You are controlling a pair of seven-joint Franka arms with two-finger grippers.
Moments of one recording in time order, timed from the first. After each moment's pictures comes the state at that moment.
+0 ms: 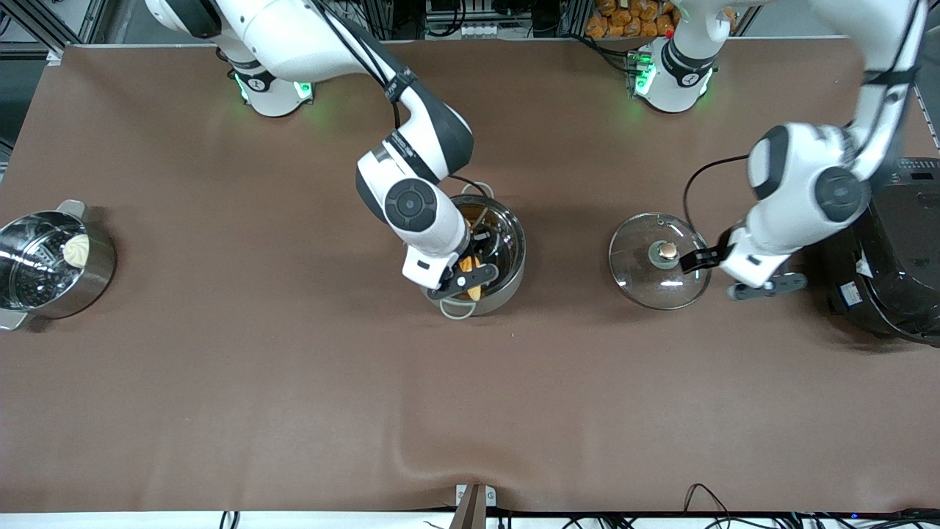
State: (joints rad) left arm 0.05 0.16 -0.17 -2.00 -0.01 2.09 -0.29; right arm 0.67 0.74 0.02 -1.27 0.24 1.99 0.24
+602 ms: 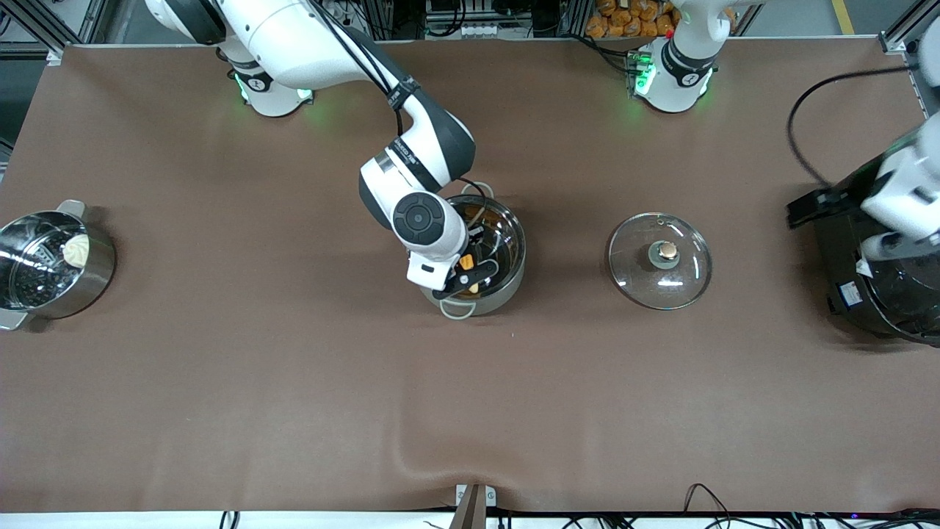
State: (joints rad) left arm 0.12 0.10 -0.17 -1.52 0.07 1.52 -0.13; right arm 0.67 0.75 0.02 -1.26 0.24 1.87 0.17
